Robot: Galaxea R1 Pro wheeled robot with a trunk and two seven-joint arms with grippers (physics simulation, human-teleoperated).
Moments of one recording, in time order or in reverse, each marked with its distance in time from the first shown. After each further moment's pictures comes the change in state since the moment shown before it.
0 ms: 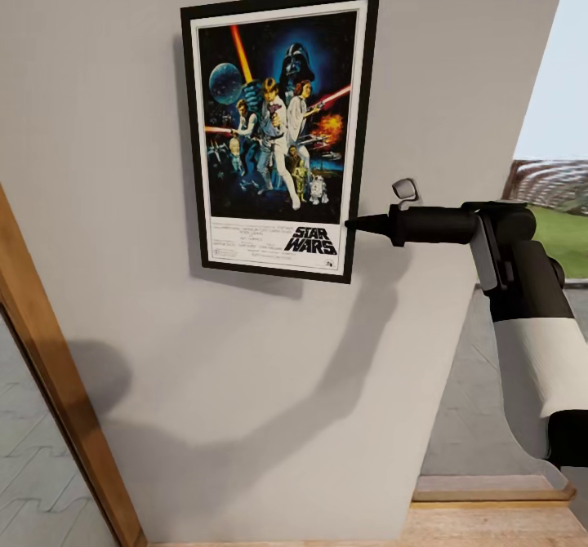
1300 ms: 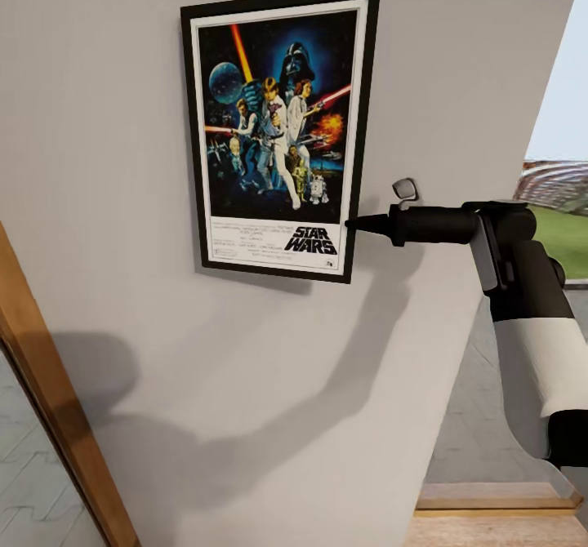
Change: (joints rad) left arm 0.000 -0.001 0.003 -0.001 0.000 0.000 -0.001; right arm 0.000 0.000 -0.001 -0.002 0.000 -0.001 0.000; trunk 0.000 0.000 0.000
